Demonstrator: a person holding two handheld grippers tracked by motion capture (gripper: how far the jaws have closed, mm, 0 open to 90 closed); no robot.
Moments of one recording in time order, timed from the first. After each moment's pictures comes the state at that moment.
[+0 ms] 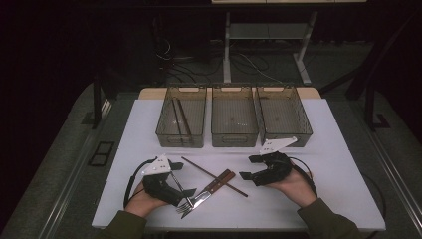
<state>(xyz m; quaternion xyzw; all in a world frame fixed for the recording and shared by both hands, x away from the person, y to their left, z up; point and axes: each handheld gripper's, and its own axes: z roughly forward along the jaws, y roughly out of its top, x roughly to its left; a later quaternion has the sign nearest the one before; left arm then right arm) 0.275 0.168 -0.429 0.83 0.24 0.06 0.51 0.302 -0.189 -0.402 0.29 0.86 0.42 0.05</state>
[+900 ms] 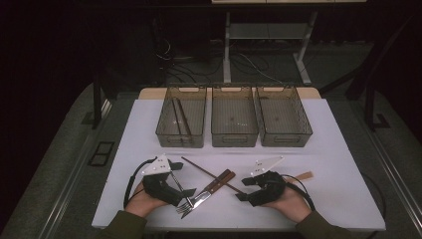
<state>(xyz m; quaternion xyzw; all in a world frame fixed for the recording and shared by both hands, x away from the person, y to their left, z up) 0.275 0.168 -0.429 0.83 0.24 0.06 0.50 0.272 -0.170 -0.436 0.25 0.89 0.38 0.00</state>
